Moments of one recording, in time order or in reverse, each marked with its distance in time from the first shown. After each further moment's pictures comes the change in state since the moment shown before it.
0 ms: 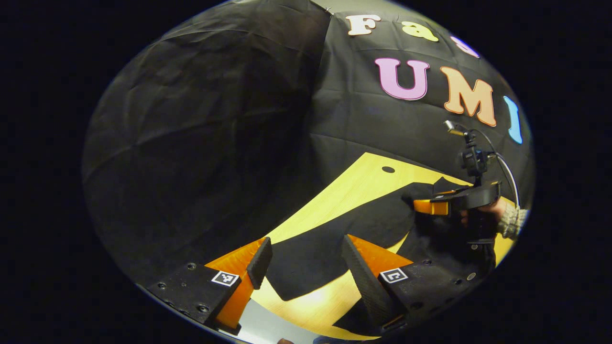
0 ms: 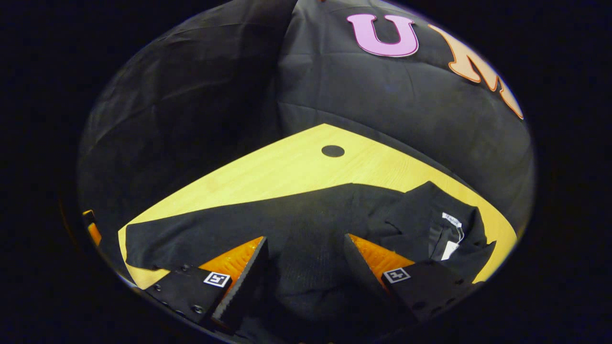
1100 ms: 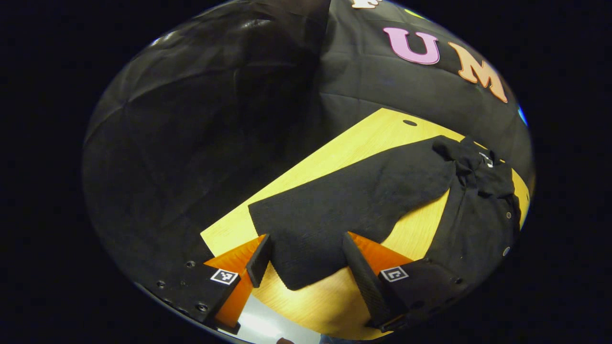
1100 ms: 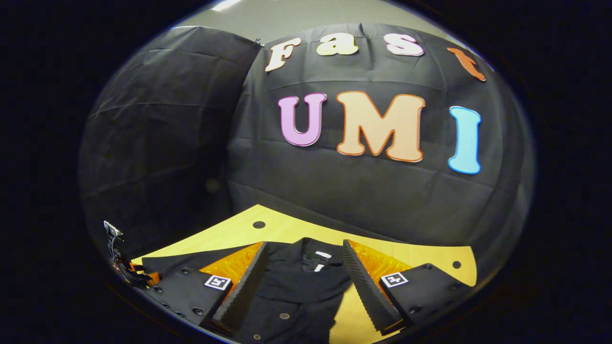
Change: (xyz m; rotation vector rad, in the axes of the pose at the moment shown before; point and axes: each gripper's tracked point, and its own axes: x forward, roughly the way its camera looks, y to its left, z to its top) left arm 0.046 0.015 -0.105 -0.003 0.168 0.059; right arm -0.311 -0.131 0.028 0.143 -0.392 -0.351
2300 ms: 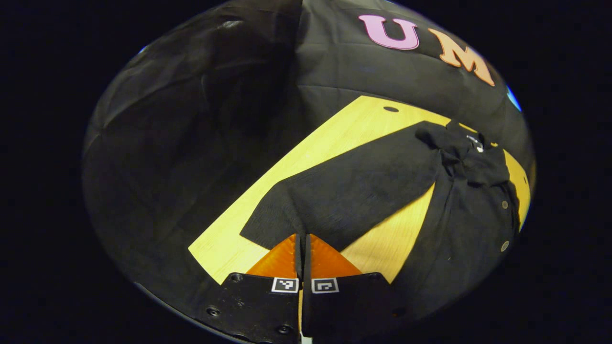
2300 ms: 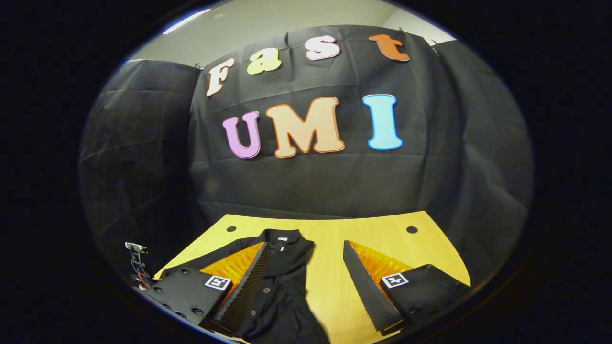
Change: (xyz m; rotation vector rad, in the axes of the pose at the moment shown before) left arm -0.015 -0.032 0.029 0.075 0.057 -0.077; right arm -0.156 -0.093 -0.032 0.297 0.002 -0.196
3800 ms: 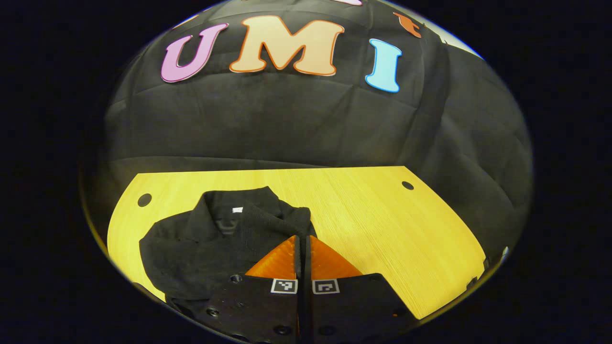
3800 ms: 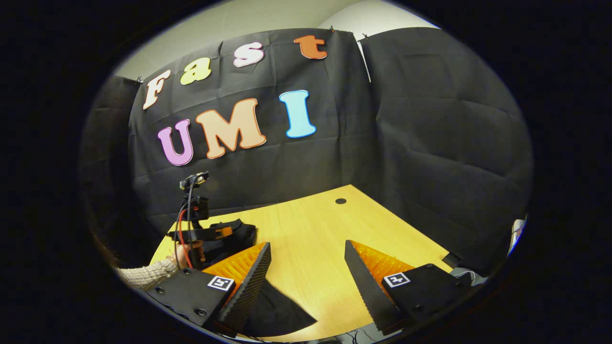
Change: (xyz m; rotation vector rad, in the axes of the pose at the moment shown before) left arm -0.041 -0.500 0.103 0.379 -0.118 -0.804; right arm -0.094 -0.061 -0.094 0.198 0.033 -0.344
